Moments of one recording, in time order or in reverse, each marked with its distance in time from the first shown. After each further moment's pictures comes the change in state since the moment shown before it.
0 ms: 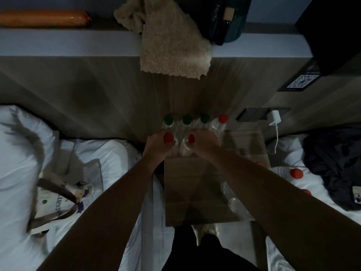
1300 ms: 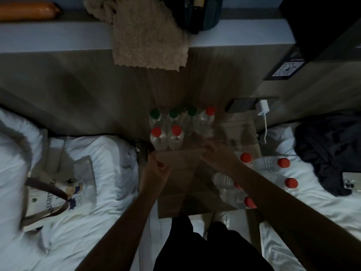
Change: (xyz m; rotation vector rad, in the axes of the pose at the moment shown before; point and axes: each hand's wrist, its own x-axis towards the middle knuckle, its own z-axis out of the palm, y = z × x) left_hand -0.090 -0.016 0.067 -0.151 0.145 -0.161; right_hand -0.087 0.062 -0.024 0.365 -0.107 0.118
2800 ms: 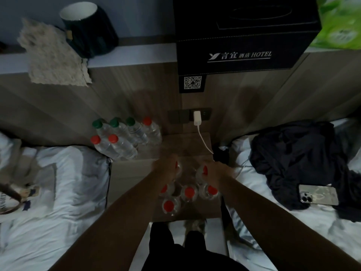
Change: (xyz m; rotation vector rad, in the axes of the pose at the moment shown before) left_hand -0.042 0.205 0.183 0.726 -0.385 0.129; right_hand -0.044 0.217 -0.113 -0.370 -0.009 0.006
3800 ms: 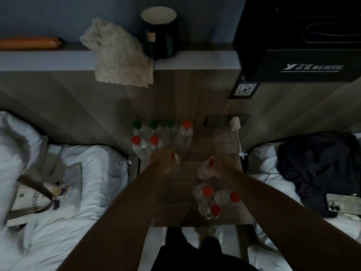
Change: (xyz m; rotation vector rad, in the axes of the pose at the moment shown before) left_hand 0.001 -0.153 -0.058 -0.059 0.111 -0.054; right_hand 0.032 -0.141 0.001 -0.049 0.014 0.088
